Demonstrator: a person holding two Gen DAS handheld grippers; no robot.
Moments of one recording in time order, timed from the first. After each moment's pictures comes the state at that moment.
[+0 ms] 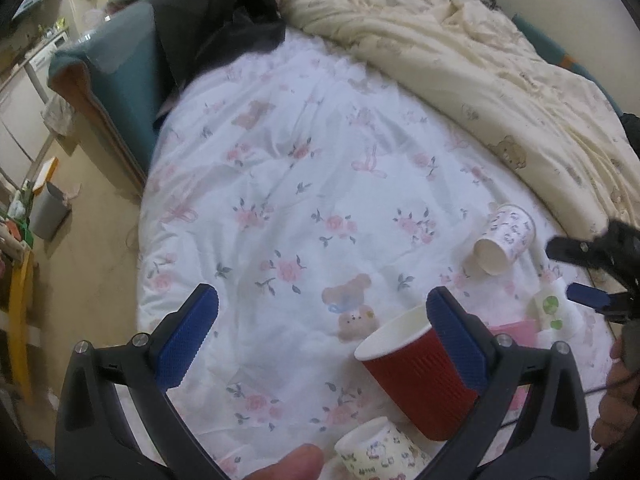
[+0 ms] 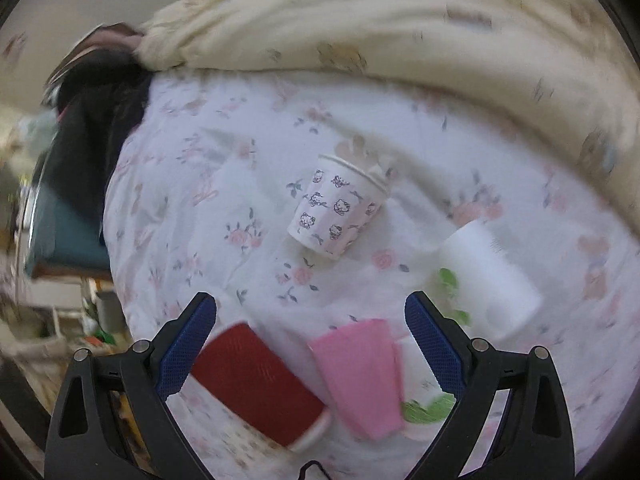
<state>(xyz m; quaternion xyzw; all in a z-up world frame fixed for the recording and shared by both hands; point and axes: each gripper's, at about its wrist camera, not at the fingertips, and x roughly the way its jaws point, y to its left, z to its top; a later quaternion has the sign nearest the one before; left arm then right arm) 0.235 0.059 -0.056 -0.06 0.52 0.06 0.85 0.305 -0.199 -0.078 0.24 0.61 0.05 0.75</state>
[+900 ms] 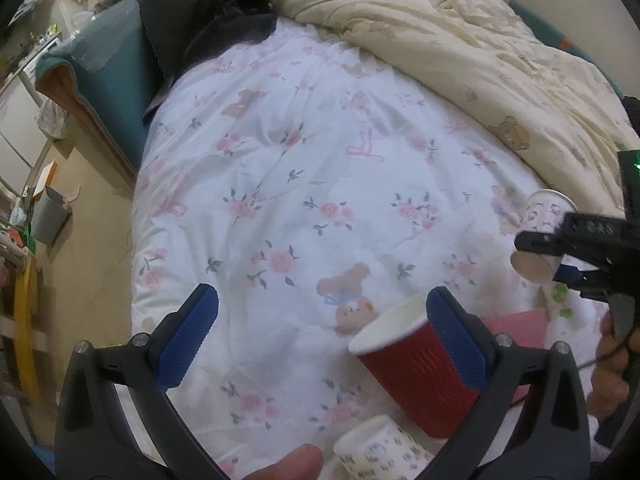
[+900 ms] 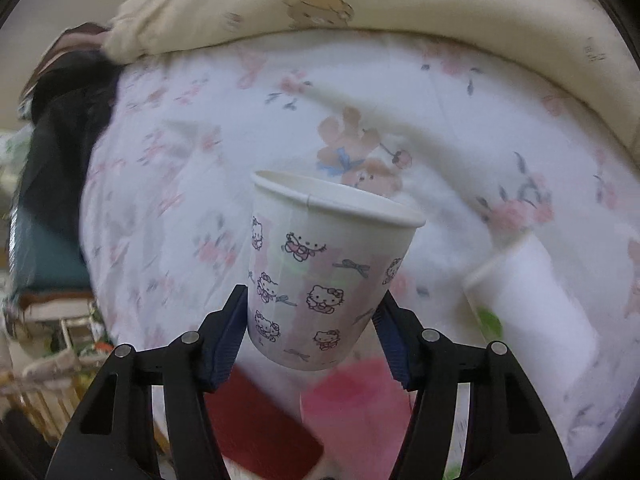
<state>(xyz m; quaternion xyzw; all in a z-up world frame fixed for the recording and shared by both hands) 0.234 0.046 -0.058 -0.04 0.53 0.06 0.85 0.327 -0.200 -0.125 0.25 0.64 0.06 0.73</state>
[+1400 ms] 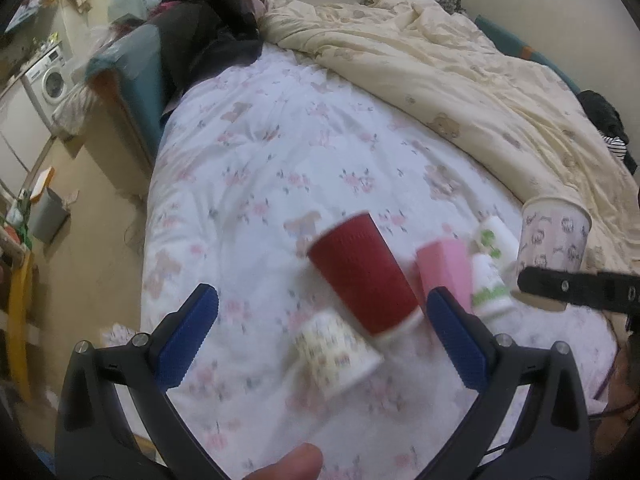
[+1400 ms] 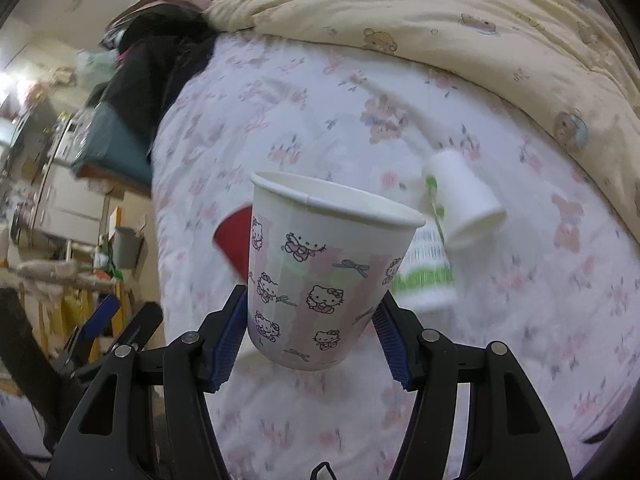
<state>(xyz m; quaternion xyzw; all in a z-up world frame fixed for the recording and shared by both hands) 0.117 0.008 0.000 -0.06 0.49 0.03 0.87 0.179 -0.210 -0.018 0.17 0.60 0.16 0.76</state>
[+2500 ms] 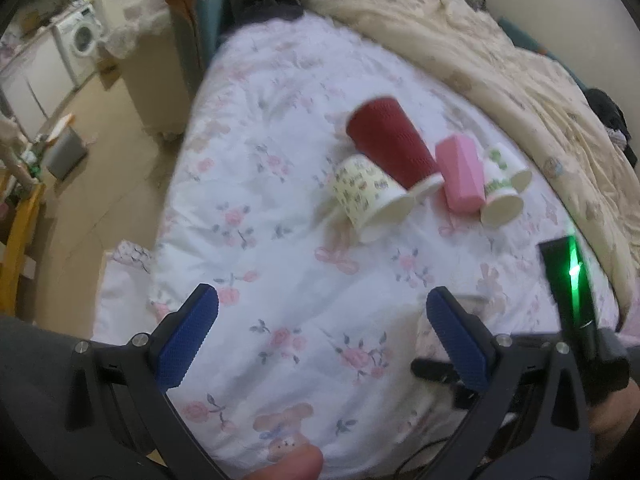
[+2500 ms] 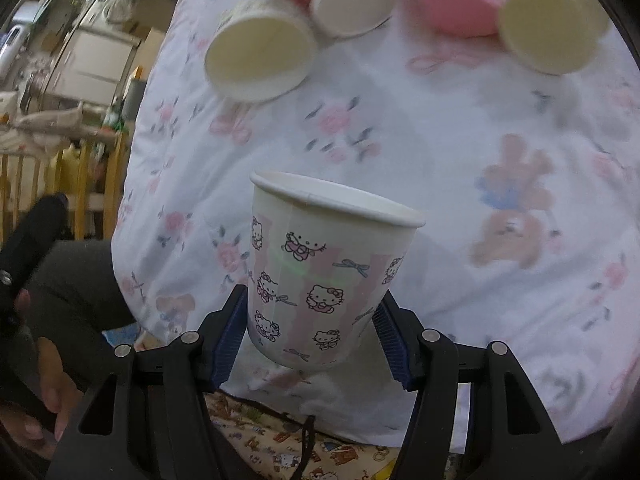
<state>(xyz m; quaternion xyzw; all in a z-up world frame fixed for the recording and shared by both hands) -0.029 0.017 -0.042 -0.10 0.50 0.07 0.86 0.034 -0.141 -0.147 0.05 0.71 0.28 0.64</state>
